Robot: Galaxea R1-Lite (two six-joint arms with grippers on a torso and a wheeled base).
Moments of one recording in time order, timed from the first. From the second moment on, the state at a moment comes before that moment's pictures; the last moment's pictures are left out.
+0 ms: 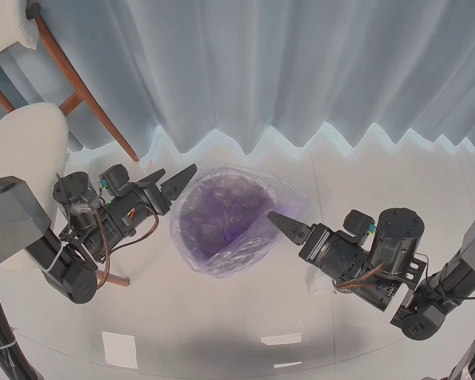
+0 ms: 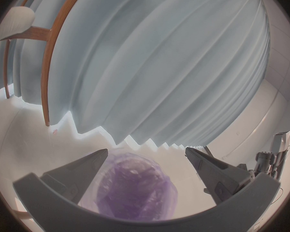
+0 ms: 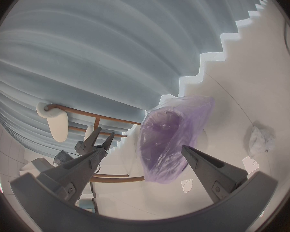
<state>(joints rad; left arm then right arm) -0.31 2.02 -0.65 -1.54 -0.29 -0.43 0.74 1.92 -0.53 -1.28 -0.08 0.81</state>
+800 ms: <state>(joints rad) -0.29 1.62 -0.58 -1.54 -0.37 -0.42 0.73 1.90 -0.98 -0.44 -0.15 0.76</state>
